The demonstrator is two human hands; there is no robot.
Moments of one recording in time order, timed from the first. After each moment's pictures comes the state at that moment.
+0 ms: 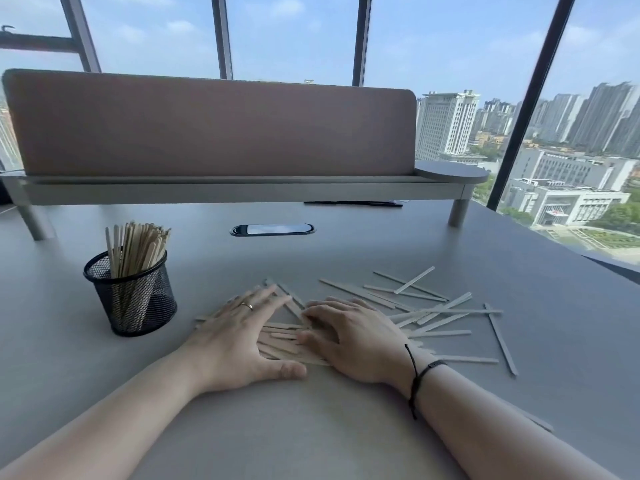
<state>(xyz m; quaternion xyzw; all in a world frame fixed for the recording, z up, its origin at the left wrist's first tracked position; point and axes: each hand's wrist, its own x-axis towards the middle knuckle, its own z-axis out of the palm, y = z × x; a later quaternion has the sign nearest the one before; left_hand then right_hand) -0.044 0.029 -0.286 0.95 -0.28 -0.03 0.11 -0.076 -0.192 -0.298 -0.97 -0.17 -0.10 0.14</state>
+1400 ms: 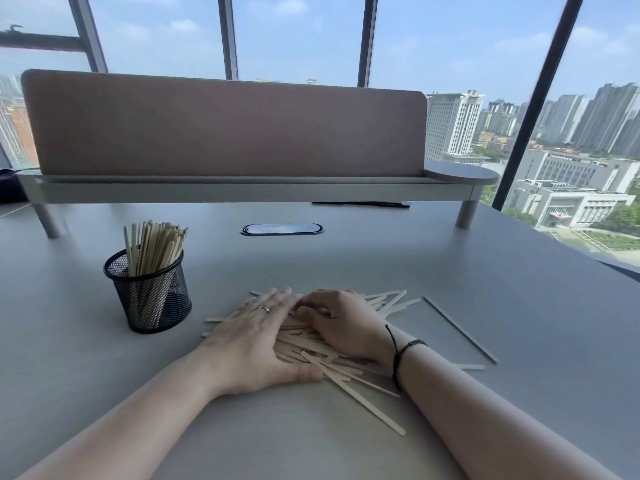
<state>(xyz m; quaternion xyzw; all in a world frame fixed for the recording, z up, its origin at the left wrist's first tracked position) -0.042 0.032 -0.294 0.95 -0.31 -0.03 0.11 -0.048 -0.163 -0.290 -0.95 -0.14 -0.07 0.28</state>
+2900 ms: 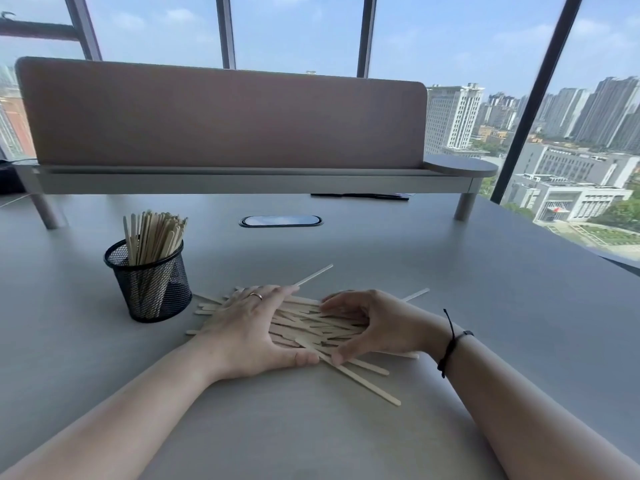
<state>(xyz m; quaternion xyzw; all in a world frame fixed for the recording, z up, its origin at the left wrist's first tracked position) -0.043 0.036 -0.293 0.95 -0.28 0.00 0.15 -0.072 -0.212 -0.282 -0.92 -0.13 0.10 0.34</state>
